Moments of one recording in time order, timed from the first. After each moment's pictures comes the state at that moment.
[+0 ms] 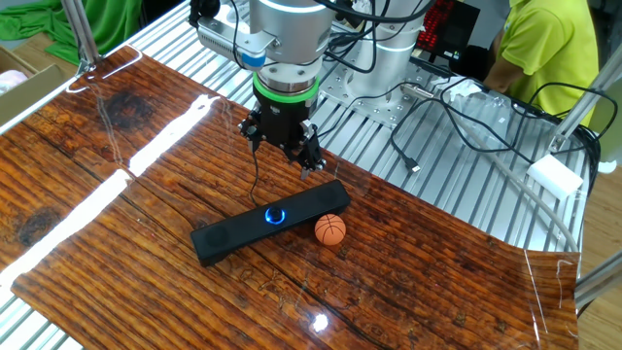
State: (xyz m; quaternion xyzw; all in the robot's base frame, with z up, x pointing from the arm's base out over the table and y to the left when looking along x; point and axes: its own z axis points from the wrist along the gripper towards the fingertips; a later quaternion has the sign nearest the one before) arm 0.500 0.000 0.170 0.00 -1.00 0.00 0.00
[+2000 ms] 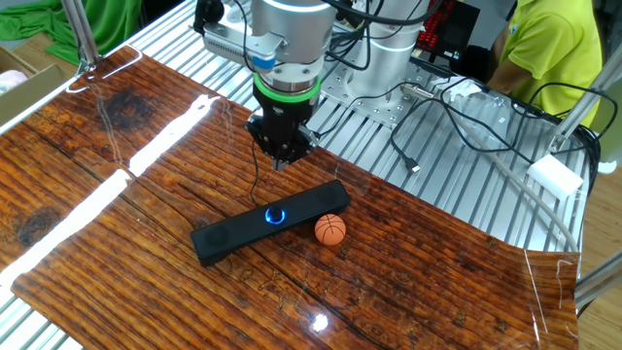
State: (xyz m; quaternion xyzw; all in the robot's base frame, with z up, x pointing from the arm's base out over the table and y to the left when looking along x) arm 0.500 0.000 0.169 0.08 -1.00 0.00 0.00
